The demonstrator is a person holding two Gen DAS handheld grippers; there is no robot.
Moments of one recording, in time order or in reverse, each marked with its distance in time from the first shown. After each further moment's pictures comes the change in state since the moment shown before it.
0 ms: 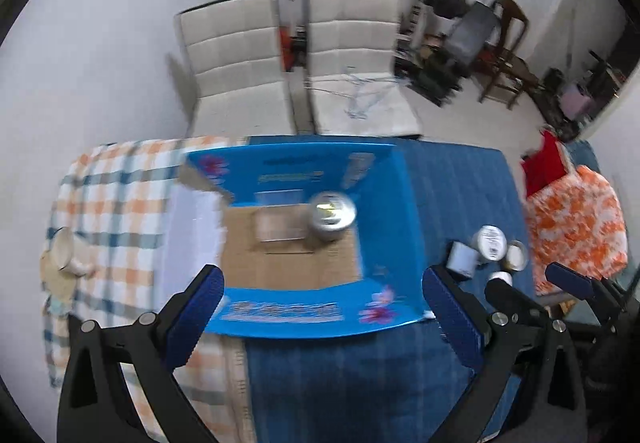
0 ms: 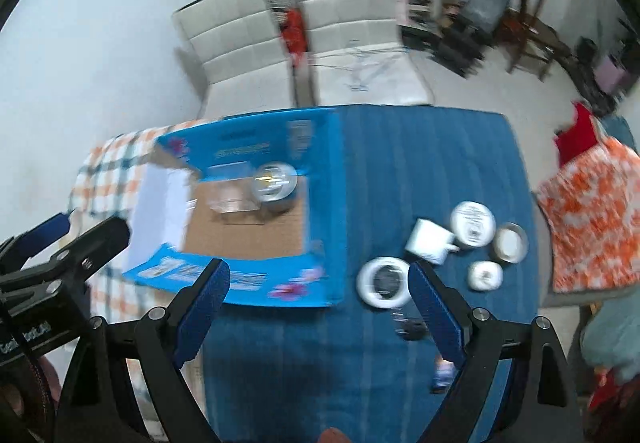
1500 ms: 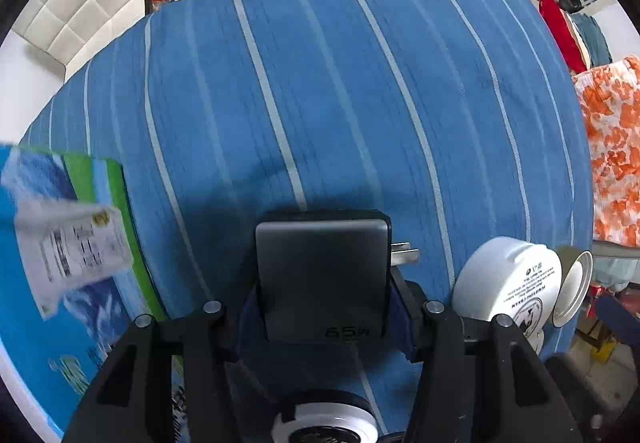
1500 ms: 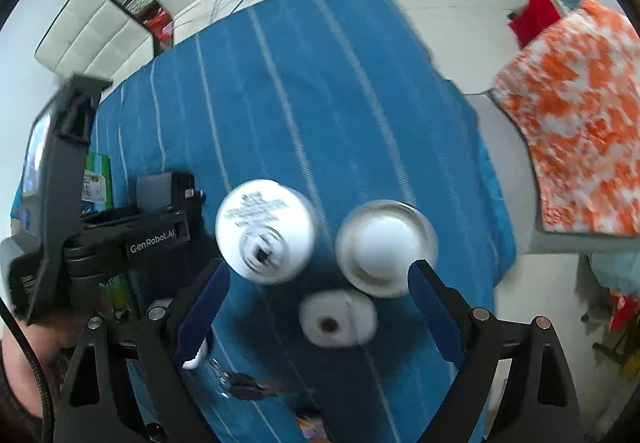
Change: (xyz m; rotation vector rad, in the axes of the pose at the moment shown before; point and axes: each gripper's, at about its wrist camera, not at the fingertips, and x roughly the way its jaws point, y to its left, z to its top) left arm 0.310 -0.210 0.020 0.207 0.475 -0.020; right arm 0.209 -0.238 0.024 0.252 0.276 0.000
